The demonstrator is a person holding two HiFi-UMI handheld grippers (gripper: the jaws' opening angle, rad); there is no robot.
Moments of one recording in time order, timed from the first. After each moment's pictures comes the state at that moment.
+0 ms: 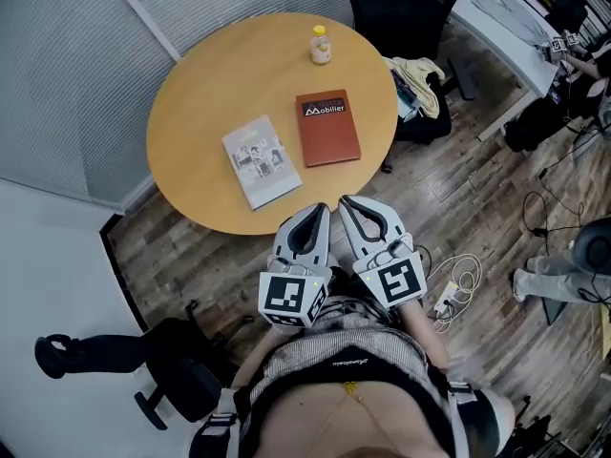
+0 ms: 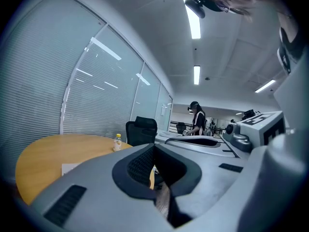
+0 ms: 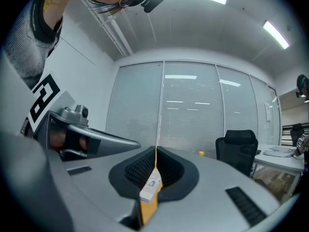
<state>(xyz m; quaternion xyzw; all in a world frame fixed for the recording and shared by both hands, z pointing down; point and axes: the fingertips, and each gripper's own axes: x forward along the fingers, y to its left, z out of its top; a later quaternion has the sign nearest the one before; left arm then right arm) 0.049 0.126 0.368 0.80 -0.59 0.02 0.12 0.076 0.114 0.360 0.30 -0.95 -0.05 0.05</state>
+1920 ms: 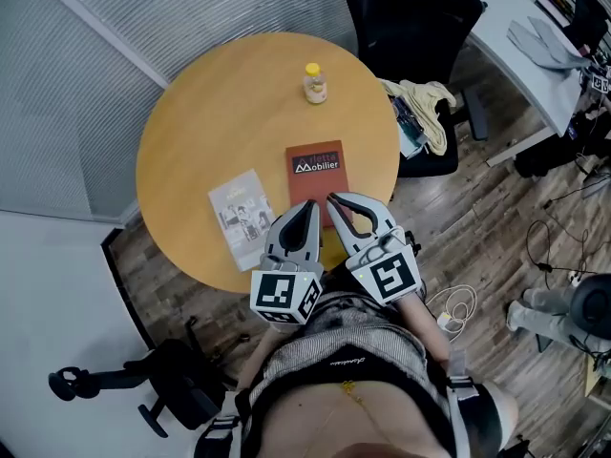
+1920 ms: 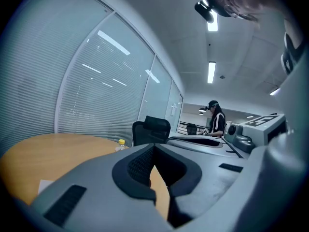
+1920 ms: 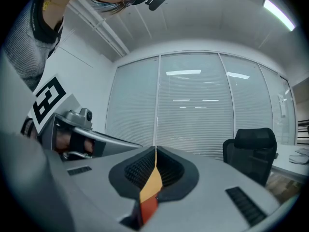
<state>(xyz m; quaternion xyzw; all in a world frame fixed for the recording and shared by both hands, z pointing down) 0.029 -0.094 0.376 0.76 -0.63 0.01 0.15 0.053 -0.103 0.366 0.24 -0.97 -0.05 0.06</state>
